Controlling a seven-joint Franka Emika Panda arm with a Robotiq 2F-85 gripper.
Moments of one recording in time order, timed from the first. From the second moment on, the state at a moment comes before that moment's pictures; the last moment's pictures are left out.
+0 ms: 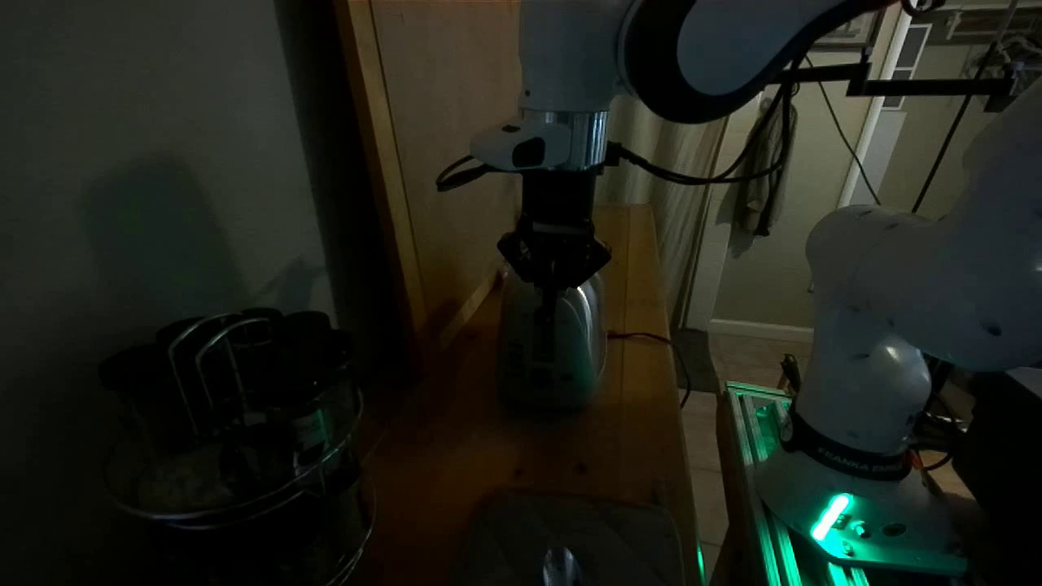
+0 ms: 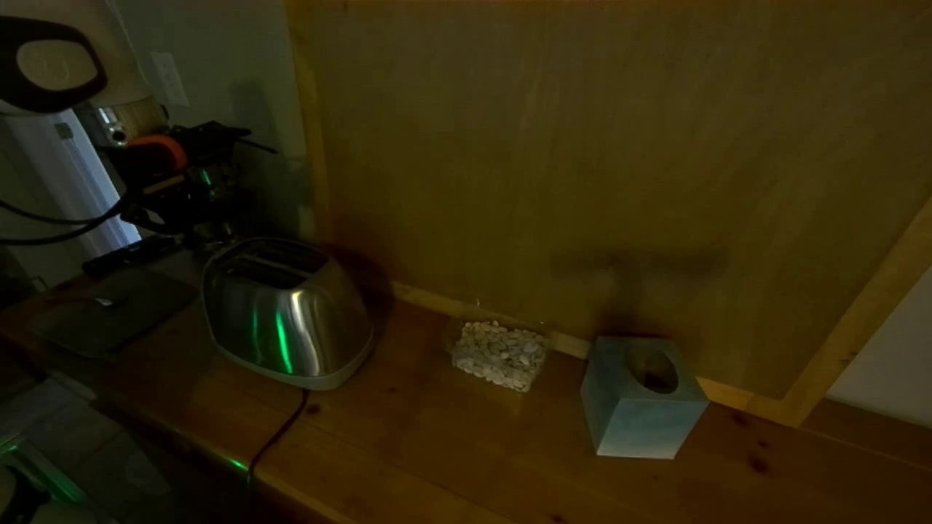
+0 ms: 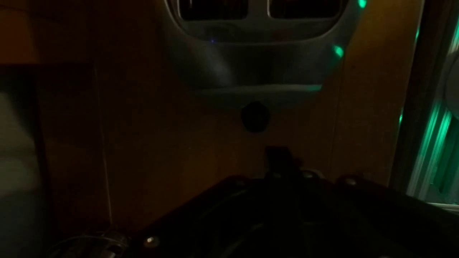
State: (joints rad) arm 0.24 -0.58 -0.02 -2.62 -0.12 2.07 -1.37
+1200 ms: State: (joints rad) arm 0.20 -0.58 -0.01 -2.70 -0.17 2.19 -1.31
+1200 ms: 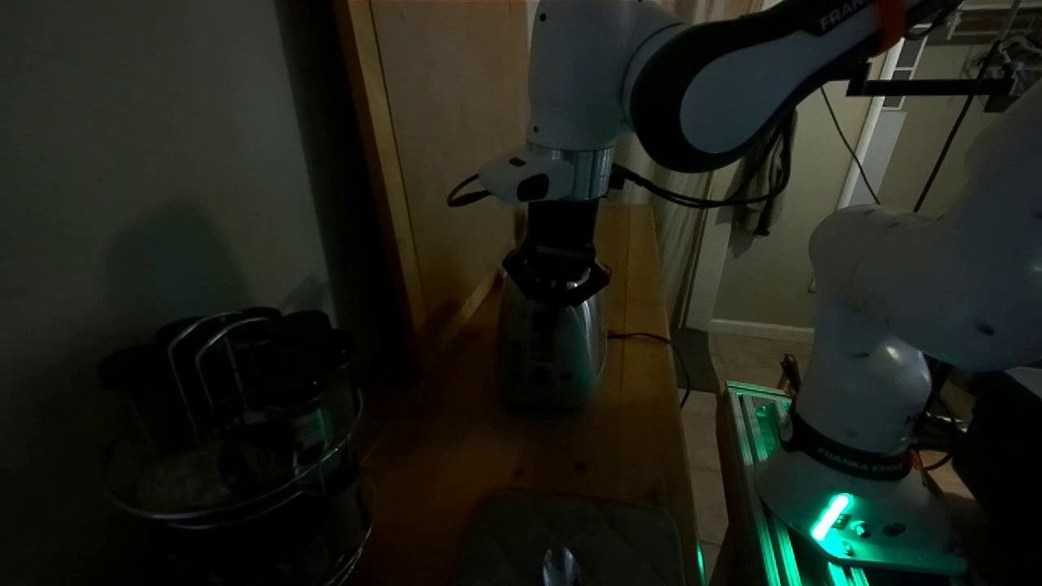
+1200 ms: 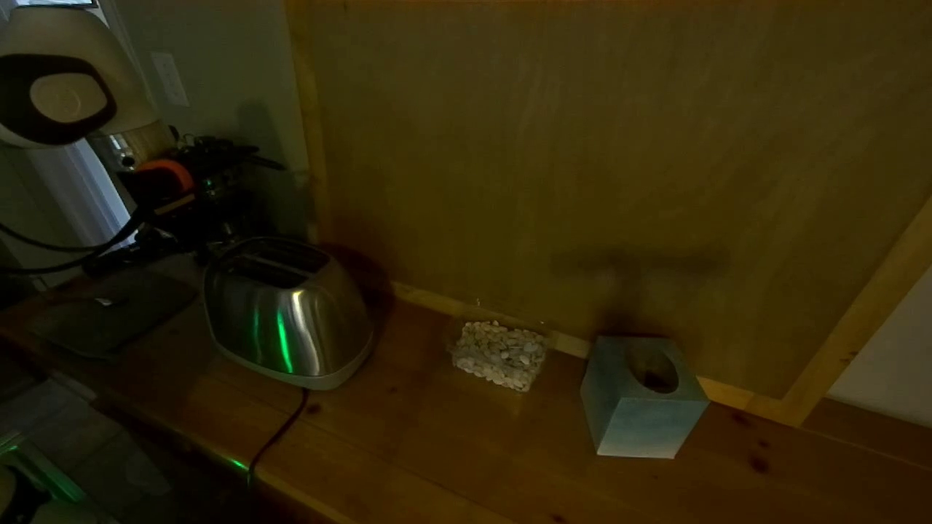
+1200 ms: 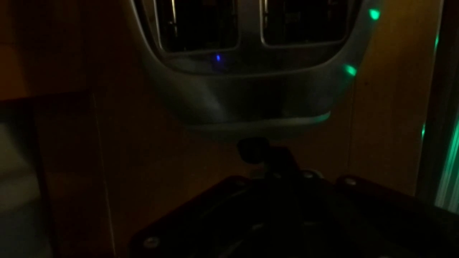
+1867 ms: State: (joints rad) arm 0.20 -0.56 -0.01 -2.75 -0.17 2.26 -1.30
